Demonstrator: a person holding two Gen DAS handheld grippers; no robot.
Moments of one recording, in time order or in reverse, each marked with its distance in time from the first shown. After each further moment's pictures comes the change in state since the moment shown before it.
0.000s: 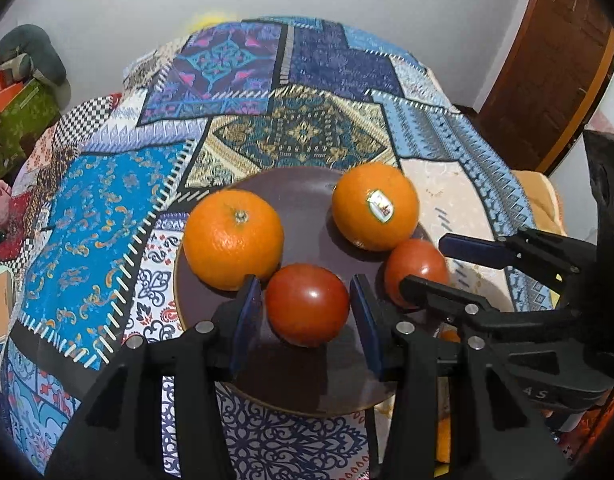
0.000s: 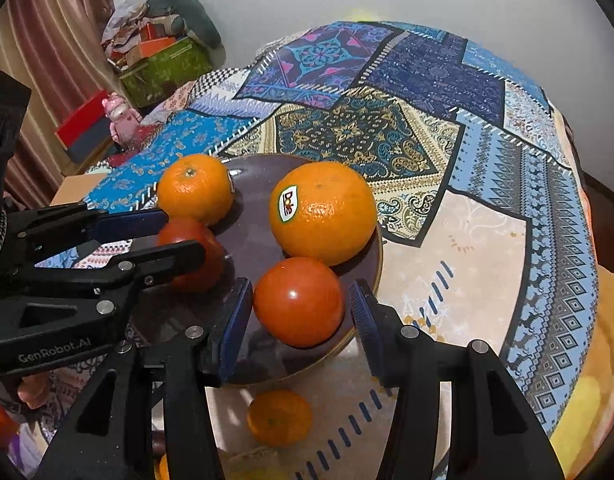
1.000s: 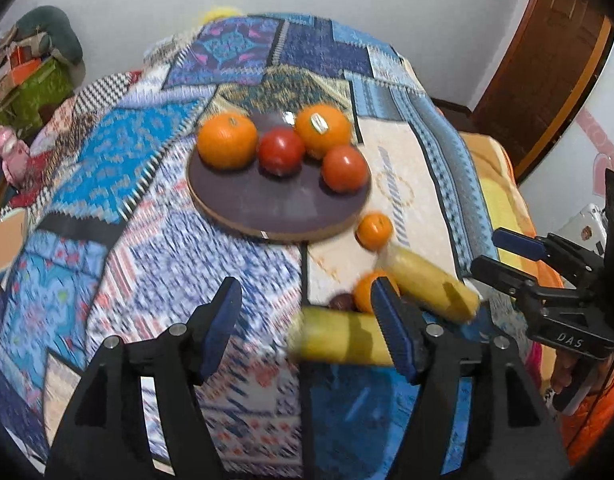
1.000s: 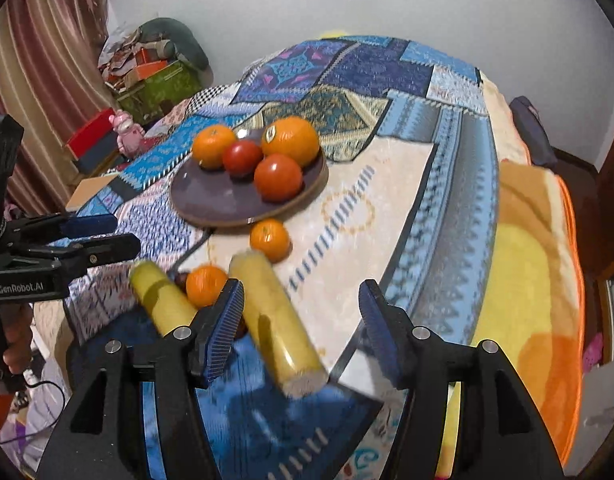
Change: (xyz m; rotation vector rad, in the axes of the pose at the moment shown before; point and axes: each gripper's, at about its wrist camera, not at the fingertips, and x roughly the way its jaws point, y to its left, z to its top) left arm -0.087 -0.043 -0.091 -0.054 0.039 -0.006; right arm -0.096 -0.015 -0.096 0.080 -0.058 -0.023
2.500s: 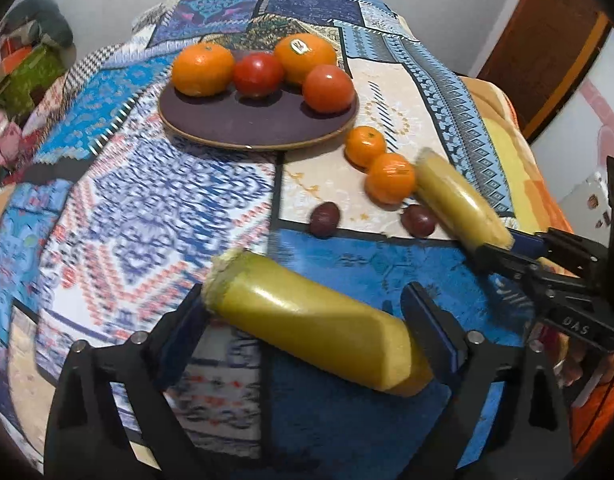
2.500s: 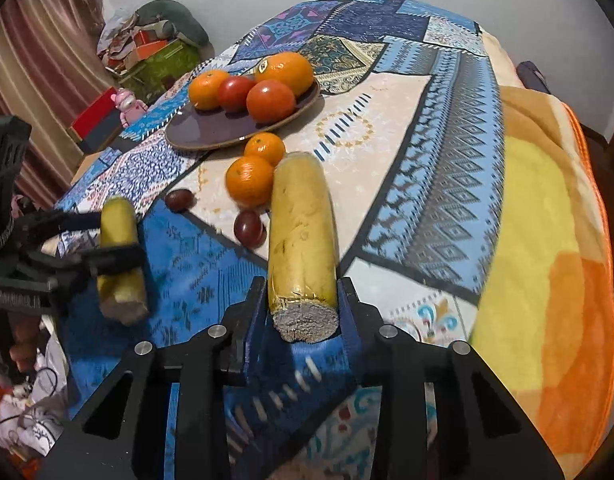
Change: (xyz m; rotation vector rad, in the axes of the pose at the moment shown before) left arm 0.029 -0.016 -0.043 0.041 0.089 0.019; right arm 0.006 -0.011 -0.055 0.041 0.091 0.035
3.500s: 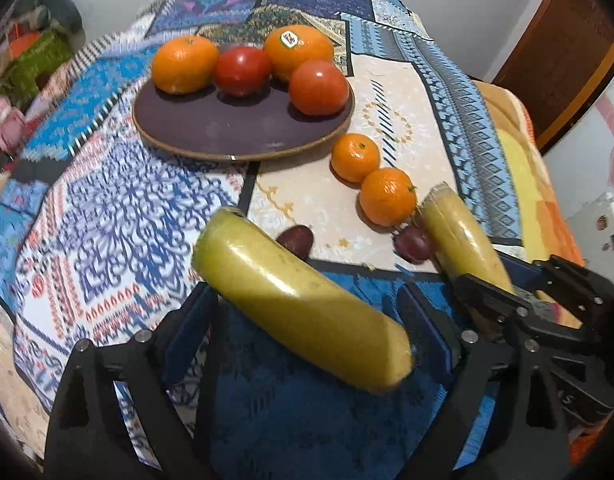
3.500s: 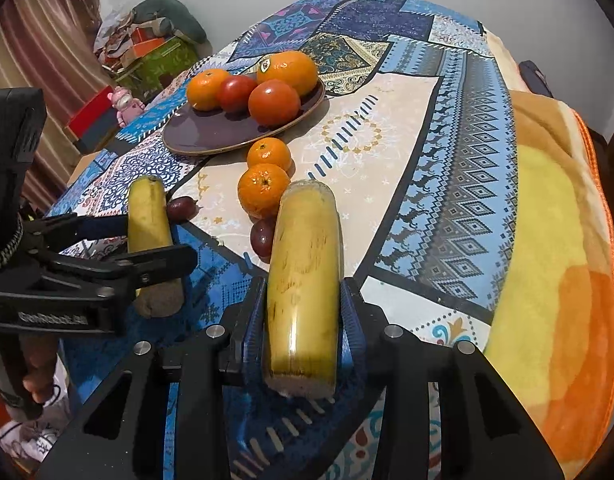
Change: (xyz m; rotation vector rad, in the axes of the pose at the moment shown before) left arm 0.027 -0.028 0.019 -0.072 0.021 0.035; right arm 0.012 0.008 0.011 0.004 0.012 -0.002
